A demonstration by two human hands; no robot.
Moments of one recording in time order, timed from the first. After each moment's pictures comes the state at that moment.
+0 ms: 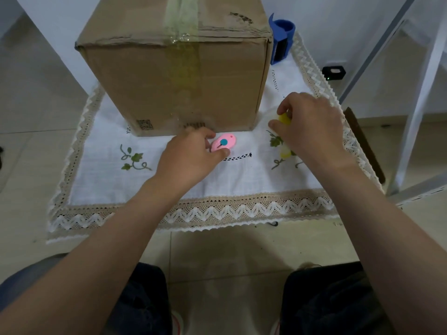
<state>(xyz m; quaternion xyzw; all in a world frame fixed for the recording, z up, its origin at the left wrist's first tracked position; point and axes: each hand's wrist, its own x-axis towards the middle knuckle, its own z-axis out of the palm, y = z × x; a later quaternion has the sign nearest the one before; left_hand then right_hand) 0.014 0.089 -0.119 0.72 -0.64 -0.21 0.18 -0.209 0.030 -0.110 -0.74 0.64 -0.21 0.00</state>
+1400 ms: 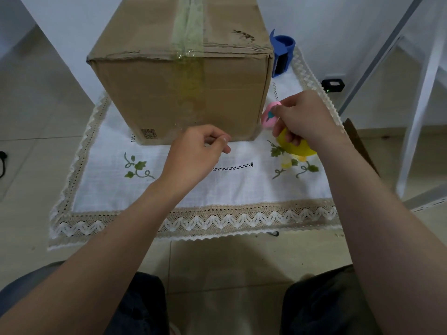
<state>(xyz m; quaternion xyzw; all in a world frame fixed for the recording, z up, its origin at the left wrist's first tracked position) 0.009 0.084 -0.109 0.65 -0.58 -0.32 0.36 -0.201 0.000 -0.079 -0.62 0.65 -0.26 0.35</state>
